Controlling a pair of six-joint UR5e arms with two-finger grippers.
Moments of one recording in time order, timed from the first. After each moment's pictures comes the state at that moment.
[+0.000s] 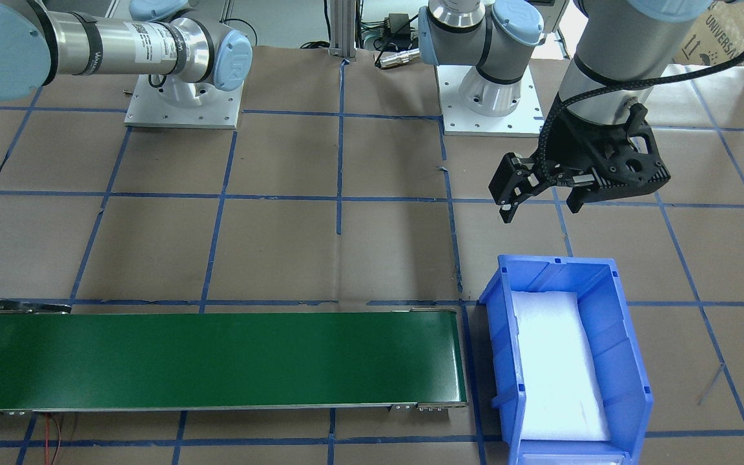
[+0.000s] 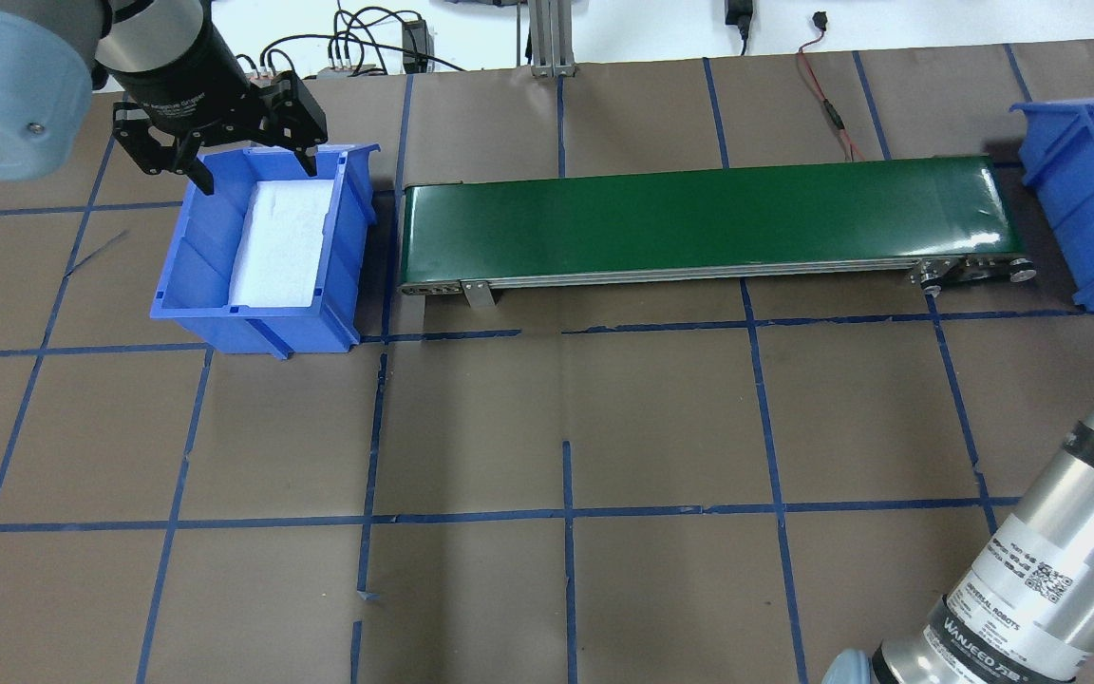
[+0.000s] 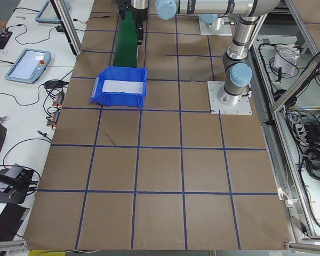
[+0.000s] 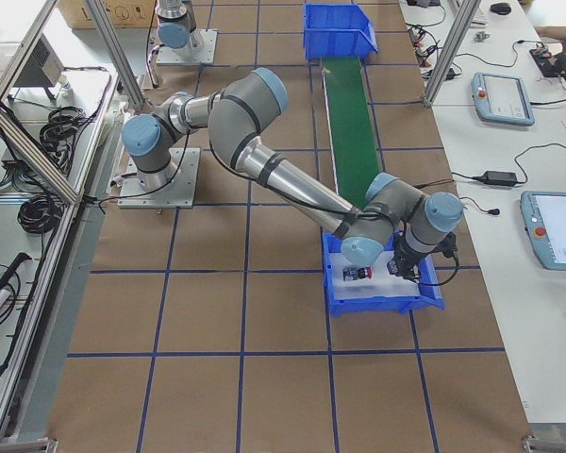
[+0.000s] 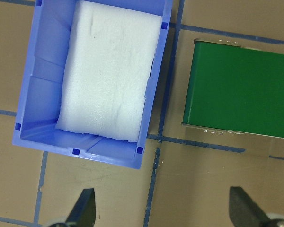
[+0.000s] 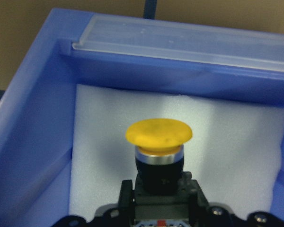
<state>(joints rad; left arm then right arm) -1.56 -1.66 -1.50 -1.44 1.60 -0.16 0.95 -0.61 0.77 -1.73 -1.58 -0.77</state>
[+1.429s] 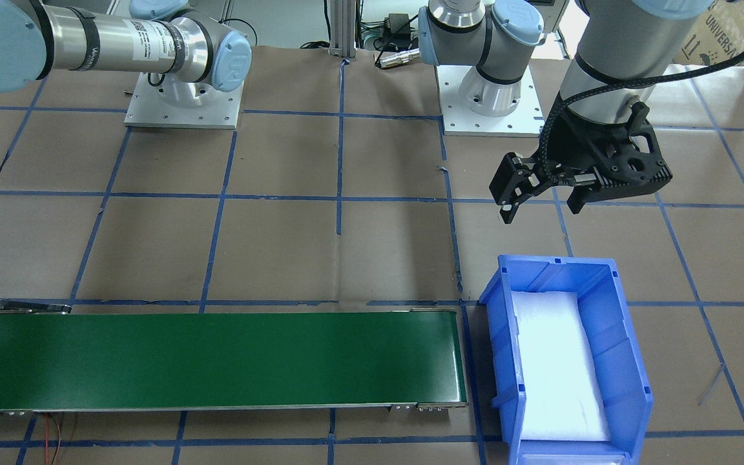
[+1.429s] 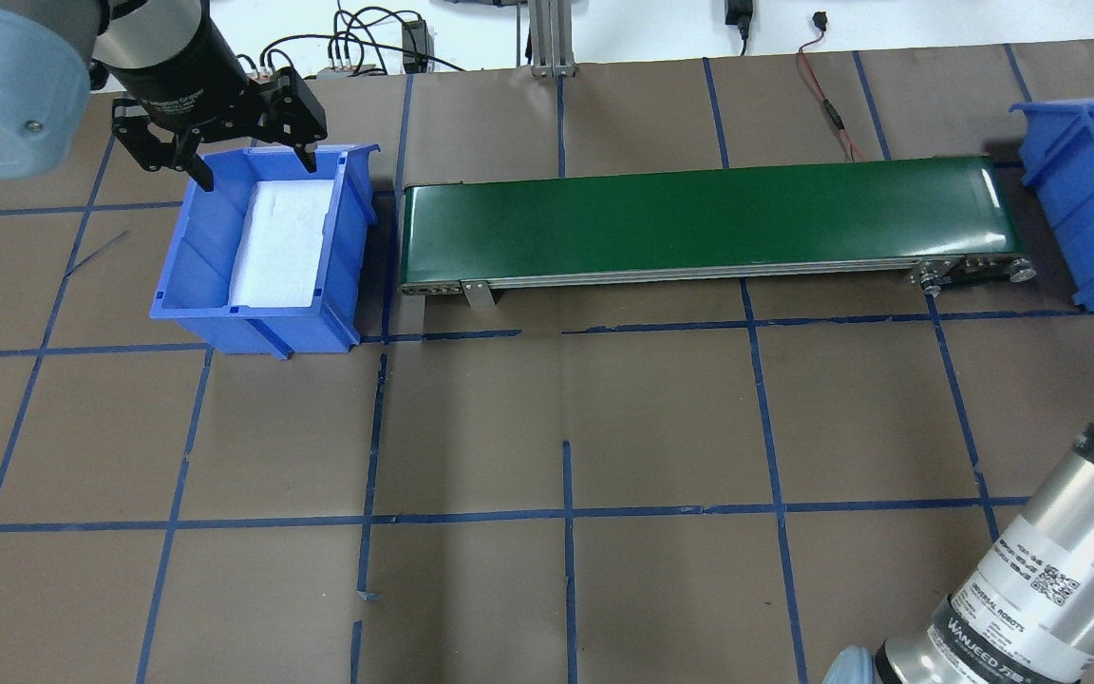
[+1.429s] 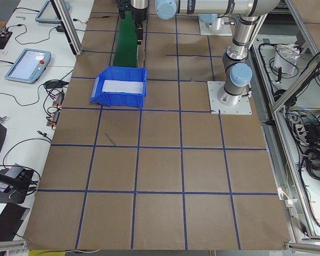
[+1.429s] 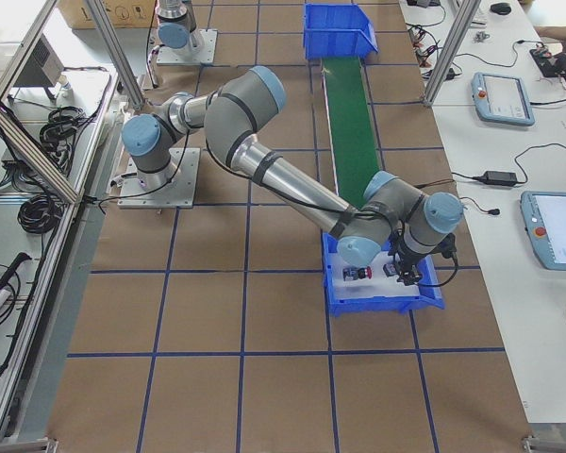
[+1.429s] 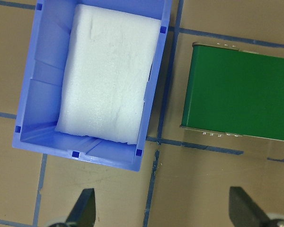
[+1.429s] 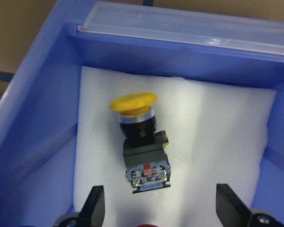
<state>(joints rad) -1.56 -1.66 -1.50 -1.44 1.60 -0.15 0.94 -0.65 0.77 -1.67 -1.57 -0.80</state>
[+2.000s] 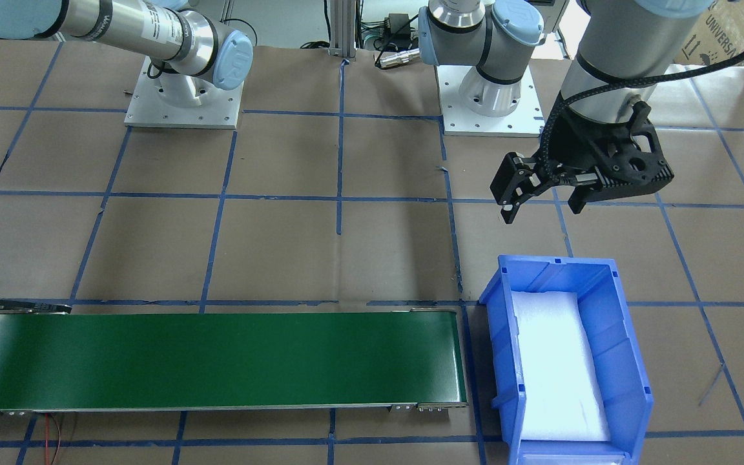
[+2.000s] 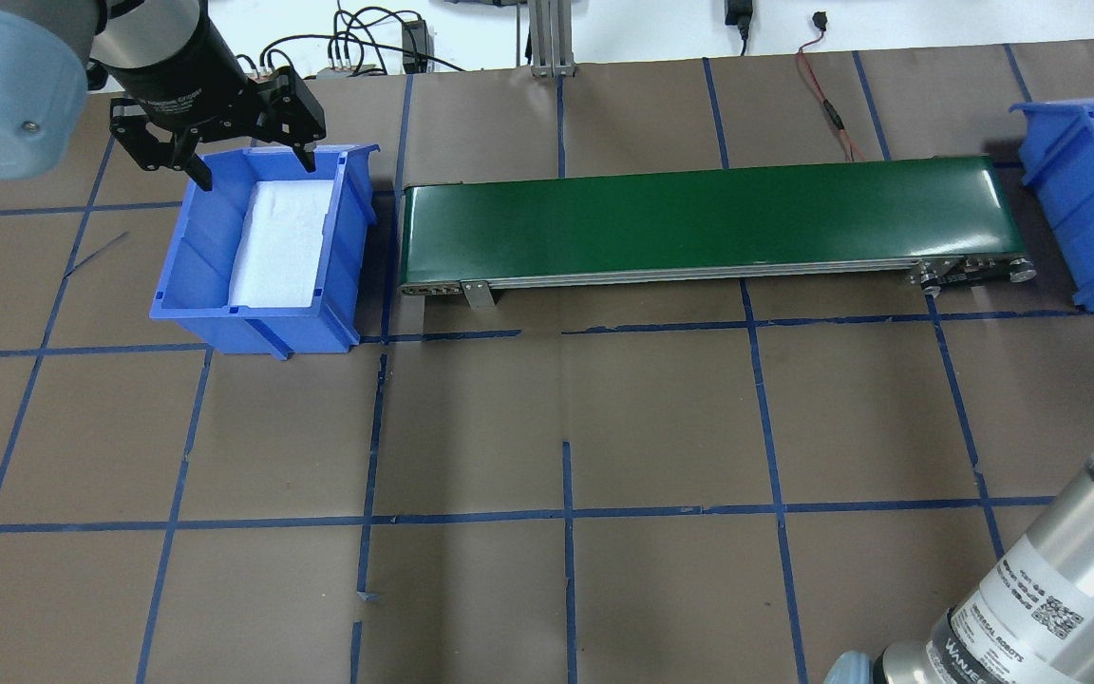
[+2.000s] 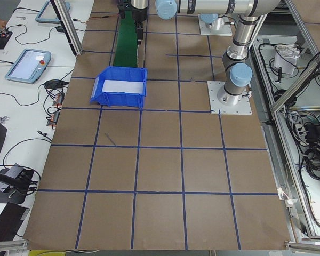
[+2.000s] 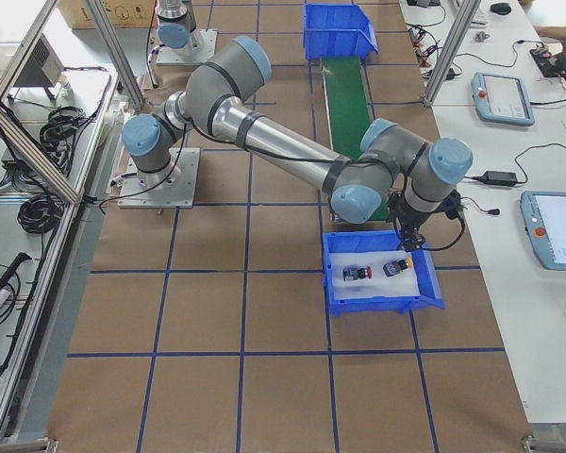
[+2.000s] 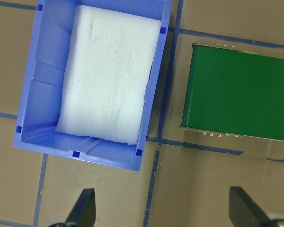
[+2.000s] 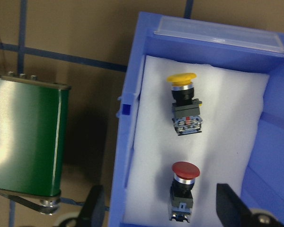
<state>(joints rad) -1.55 -1.66 -1.50 -1.44 1.60 -0.15 1.00 -0.83 0.78 -1.50 -1.57 -0.79</state>
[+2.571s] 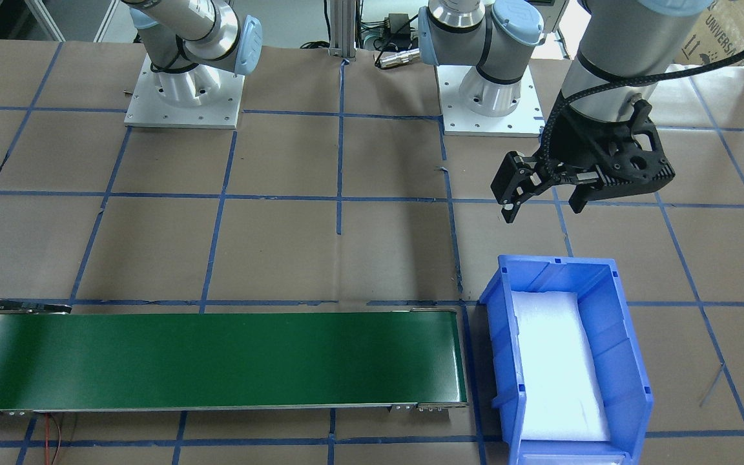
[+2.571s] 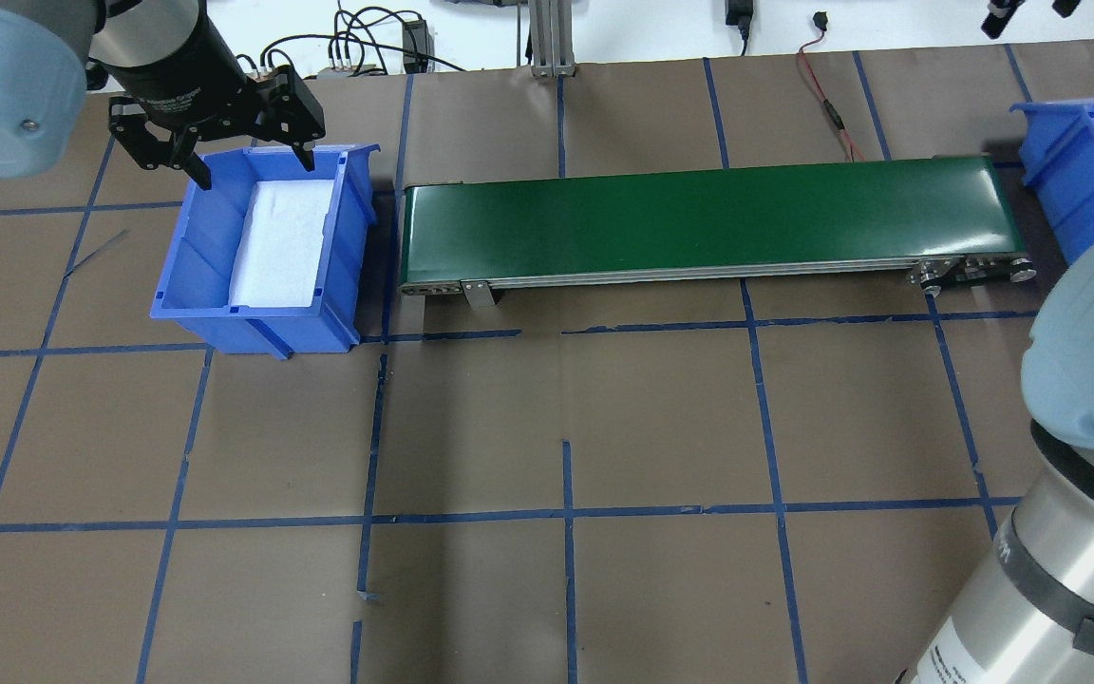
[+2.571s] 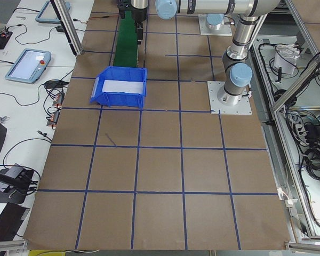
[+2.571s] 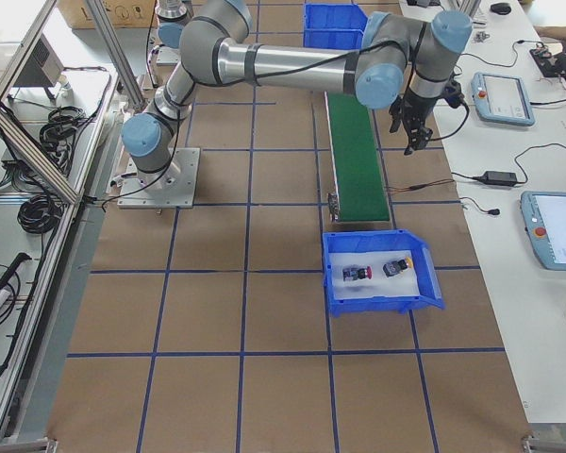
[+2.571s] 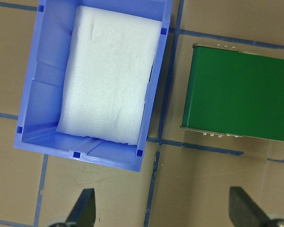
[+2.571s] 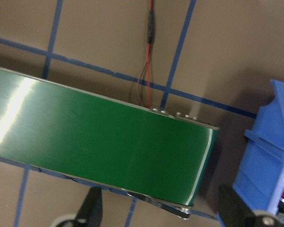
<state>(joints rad) -1.55 -1.66 -1.50 -1.44 1.60 -0.15 1.31 -0.97 0.79 -1.37 -1.59 -0.56</state>
